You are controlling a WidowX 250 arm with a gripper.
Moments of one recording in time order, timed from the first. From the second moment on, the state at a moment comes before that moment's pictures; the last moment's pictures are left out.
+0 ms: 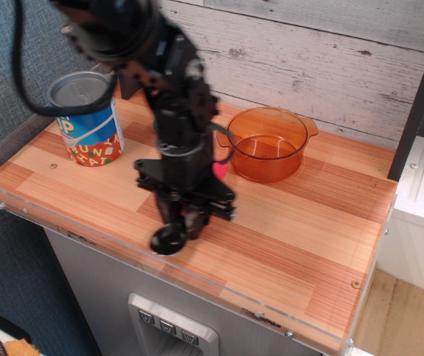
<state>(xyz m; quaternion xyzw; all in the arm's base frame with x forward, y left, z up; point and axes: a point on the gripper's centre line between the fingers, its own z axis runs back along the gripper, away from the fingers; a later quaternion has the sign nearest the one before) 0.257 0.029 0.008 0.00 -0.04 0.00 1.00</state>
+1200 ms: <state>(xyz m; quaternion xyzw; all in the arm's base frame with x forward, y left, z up) 0.256 0.039 0.007 0.00 -0.01 -0.03 1.00</state>
